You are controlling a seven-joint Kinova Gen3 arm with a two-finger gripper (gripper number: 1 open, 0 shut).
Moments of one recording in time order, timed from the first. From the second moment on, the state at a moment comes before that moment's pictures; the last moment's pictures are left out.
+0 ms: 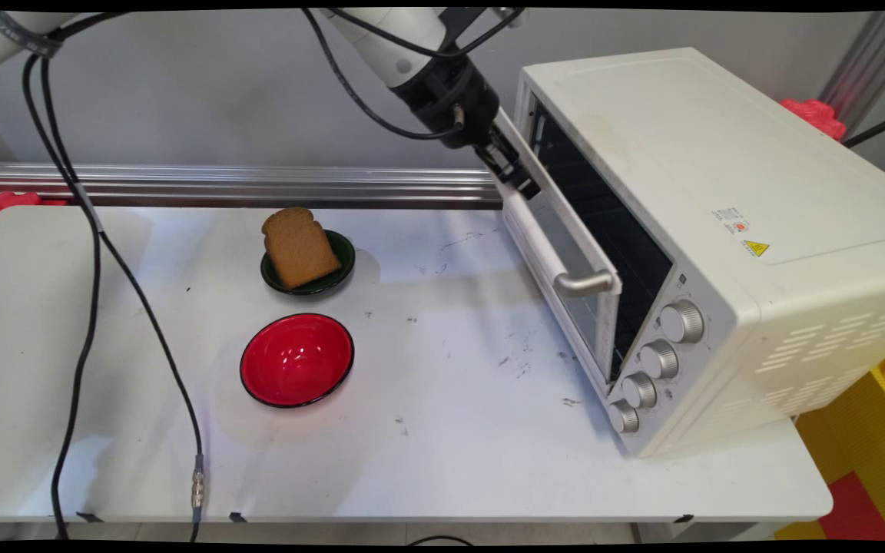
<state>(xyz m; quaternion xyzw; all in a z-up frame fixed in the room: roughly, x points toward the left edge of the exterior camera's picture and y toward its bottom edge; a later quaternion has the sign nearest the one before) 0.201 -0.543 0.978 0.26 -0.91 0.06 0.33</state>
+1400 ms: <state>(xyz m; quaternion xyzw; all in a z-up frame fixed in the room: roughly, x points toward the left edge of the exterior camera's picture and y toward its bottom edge) 0.253 -0.511 0.926 0.27 -0.91 0.05 0.30</state>
